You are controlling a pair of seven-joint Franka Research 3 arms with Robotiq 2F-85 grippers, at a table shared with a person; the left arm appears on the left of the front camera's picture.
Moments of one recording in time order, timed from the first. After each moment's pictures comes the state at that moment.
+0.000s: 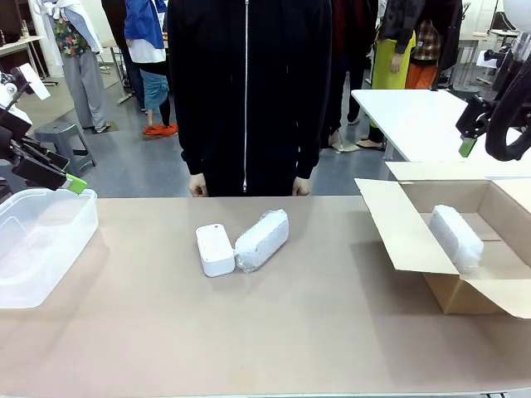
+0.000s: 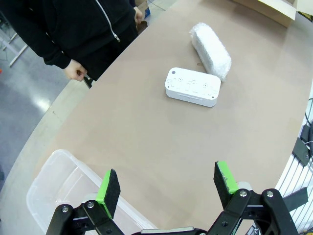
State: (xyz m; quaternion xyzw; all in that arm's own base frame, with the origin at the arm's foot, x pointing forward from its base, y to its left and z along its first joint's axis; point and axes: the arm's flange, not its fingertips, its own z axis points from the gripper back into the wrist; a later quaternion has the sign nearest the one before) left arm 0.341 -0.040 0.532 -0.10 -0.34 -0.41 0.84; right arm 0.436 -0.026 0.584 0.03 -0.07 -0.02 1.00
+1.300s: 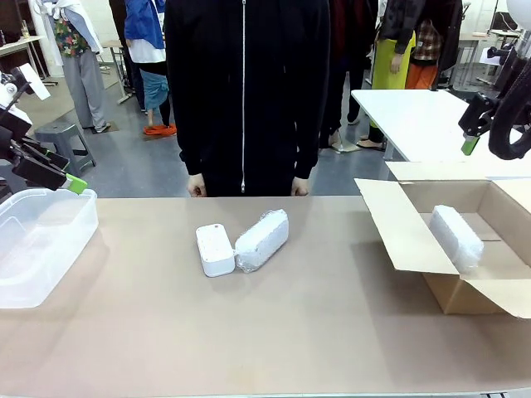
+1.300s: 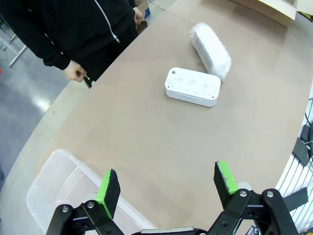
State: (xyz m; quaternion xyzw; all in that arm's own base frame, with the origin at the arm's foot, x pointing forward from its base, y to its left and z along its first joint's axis) left arm 0.341 -0.040 0.532 -0.10 -0.34 -0.41 0.84; right arm 0.433 -0.028 0.588 0.02 -0.08 -0.02 1.00
